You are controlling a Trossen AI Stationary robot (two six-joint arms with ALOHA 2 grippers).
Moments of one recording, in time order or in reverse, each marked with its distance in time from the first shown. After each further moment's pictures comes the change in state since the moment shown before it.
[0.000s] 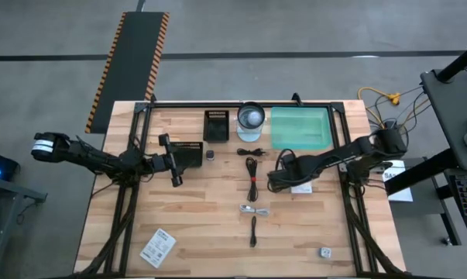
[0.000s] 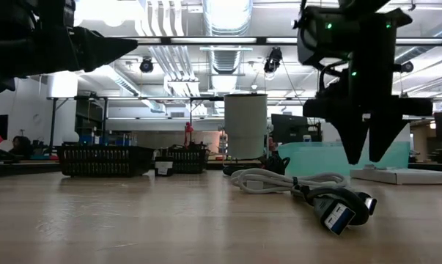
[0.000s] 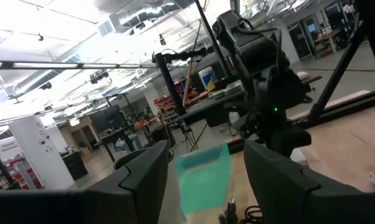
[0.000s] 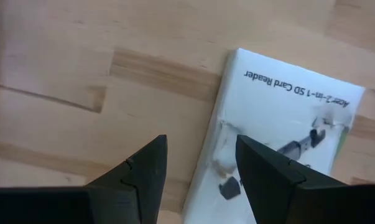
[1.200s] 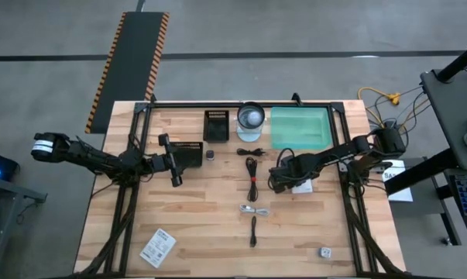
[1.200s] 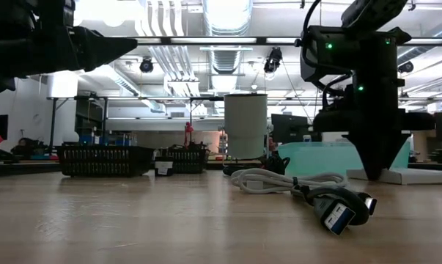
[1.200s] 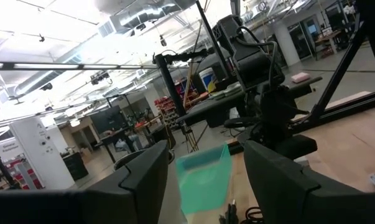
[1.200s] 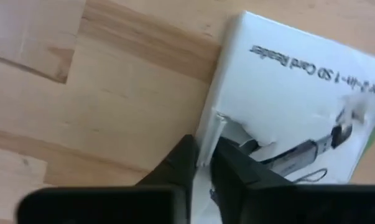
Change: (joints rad) left arm 0.000 -0.003 0.000 0.002 0.000 0.000; right arm -0.041 0.016 -0.098 0.111 -0.136 -0.155
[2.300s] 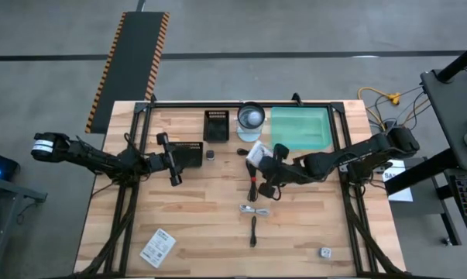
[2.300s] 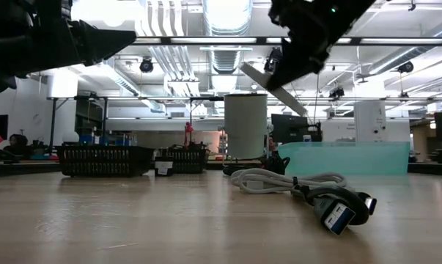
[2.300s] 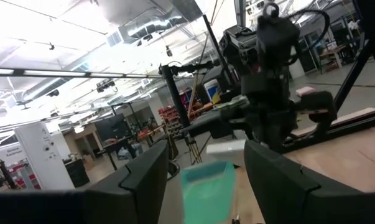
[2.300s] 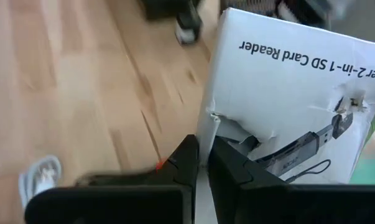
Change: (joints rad) left arm 0.000 0.001 0.000 0.055 0.000 -0.013; right arm 0.099 -0.163 0.162 0.424 0.425 -0.974
